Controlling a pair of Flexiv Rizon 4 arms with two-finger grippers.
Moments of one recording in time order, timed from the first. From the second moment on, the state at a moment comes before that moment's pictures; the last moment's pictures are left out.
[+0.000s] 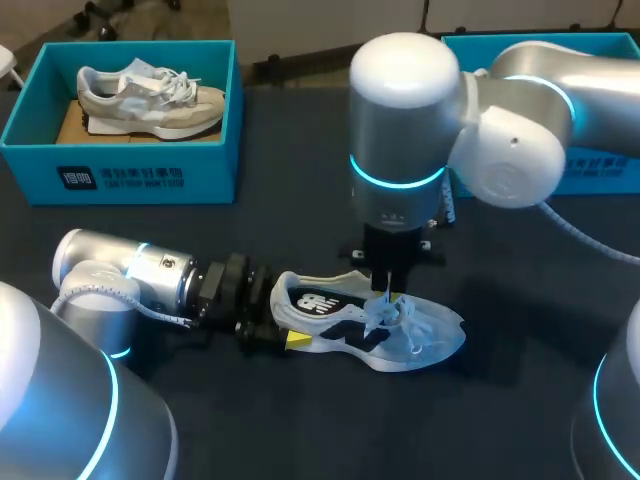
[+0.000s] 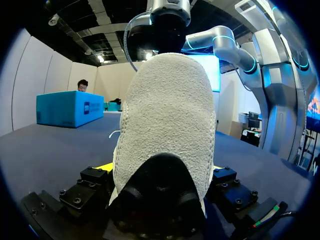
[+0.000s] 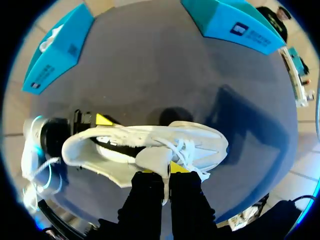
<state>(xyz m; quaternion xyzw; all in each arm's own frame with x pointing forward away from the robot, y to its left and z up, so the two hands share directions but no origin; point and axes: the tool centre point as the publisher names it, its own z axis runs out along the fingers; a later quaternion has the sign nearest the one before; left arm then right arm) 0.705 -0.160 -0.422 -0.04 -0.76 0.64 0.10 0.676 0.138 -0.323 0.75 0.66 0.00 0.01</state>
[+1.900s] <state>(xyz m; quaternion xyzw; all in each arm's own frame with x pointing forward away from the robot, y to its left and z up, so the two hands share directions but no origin) 0.705 -0.161 -0.422 -0.04 -0.76 0.64 0.10 0.645 0.051 -0.279 0.52 0.80 0.23 -0.16</state>
